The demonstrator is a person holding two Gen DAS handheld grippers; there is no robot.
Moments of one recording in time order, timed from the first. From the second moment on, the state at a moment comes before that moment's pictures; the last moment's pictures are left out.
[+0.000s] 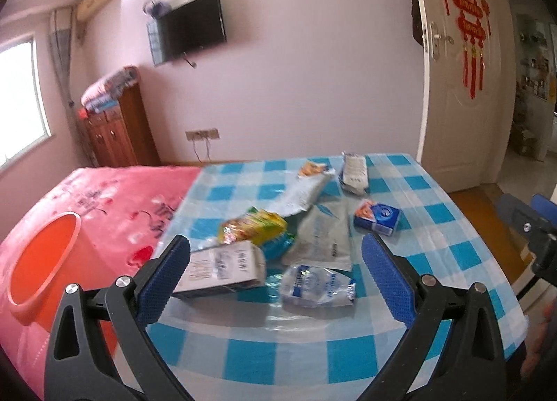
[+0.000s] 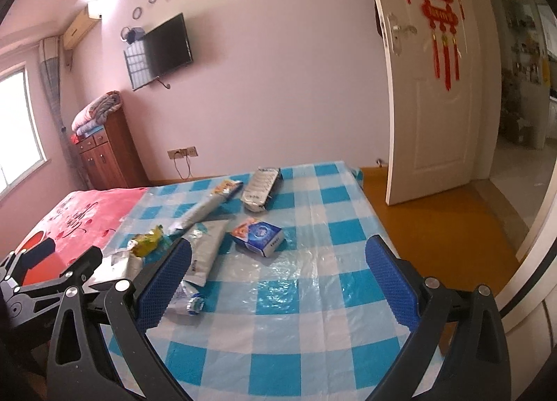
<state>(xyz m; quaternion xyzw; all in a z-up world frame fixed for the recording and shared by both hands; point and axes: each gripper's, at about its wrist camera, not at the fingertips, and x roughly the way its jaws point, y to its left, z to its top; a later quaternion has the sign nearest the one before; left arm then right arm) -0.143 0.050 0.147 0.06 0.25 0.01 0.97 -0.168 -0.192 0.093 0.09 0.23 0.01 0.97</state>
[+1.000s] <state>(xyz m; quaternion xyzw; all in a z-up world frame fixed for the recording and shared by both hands) -0.202 0.096 0.177 0.04 0.20 0.05 0.98 -0.242 -0.152 0.144 0.02 0.16 0.01 0.99</state>
